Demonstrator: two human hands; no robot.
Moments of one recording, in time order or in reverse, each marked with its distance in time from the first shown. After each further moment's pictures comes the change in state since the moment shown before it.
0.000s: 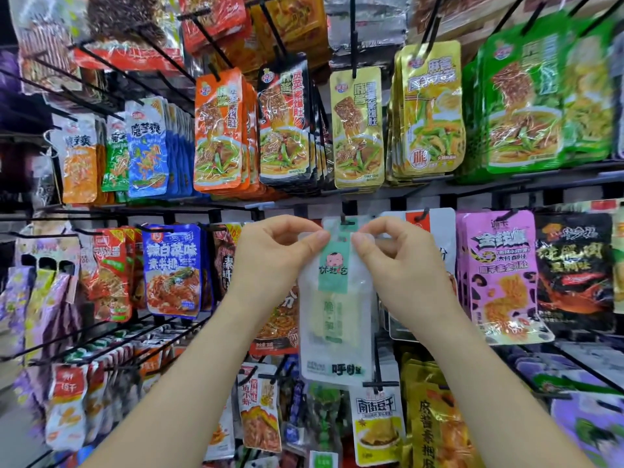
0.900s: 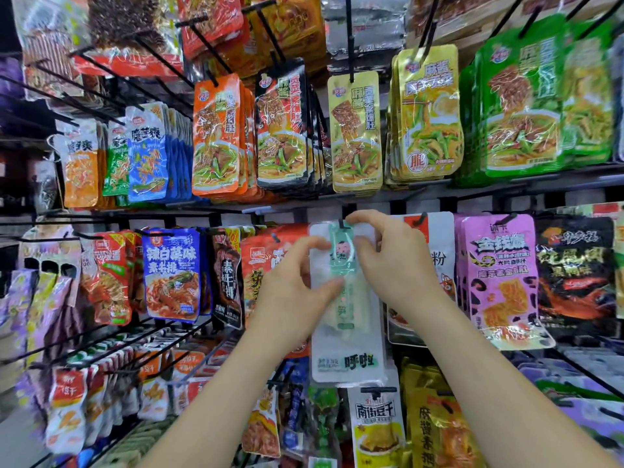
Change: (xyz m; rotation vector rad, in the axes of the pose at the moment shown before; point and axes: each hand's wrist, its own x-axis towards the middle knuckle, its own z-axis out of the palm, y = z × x) left_hand -0.020 -0.028 0.017 0.386 -0.107 0.044; right_hand 0.032 0.021 0.001 -0.495 0.051 -0.130
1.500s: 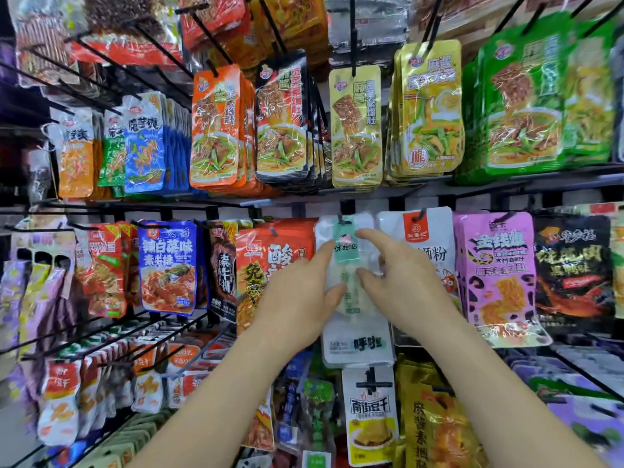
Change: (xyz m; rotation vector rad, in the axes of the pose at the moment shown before) left_hand 0.006 -0.004 0.011 0.610 -0.152 0.129; right_hand -0.023 0.012 -0.006 -0.153 -0.187 -0.016
